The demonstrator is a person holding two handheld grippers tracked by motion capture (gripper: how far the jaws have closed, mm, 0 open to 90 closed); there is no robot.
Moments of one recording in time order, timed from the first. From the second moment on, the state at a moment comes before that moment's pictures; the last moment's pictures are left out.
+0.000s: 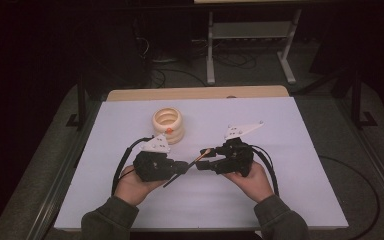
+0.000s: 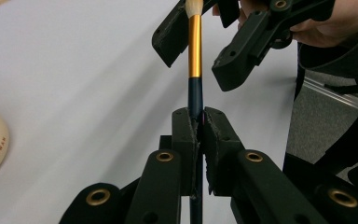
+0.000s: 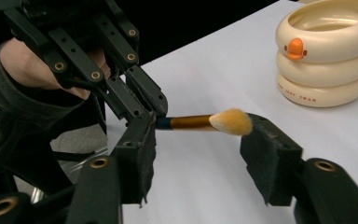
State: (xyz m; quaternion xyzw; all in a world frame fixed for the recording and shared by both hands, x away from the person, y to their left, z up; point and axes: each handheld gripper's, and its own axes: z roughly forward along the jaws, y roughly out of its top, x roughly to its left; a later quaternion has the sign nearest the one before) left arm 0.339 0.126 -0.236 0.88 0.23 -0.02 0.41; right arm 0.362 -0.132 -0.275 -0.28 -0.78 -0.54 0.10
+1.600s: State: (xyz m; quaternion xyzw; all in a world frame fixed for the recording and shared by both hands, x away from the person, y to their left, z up) left arm 0.334 0.142 -0.245 0.88 0.23 -0.02 0.41; right arm 0.366 -0.129 -0.255 -0.26 -0.80 -0.53 0.08
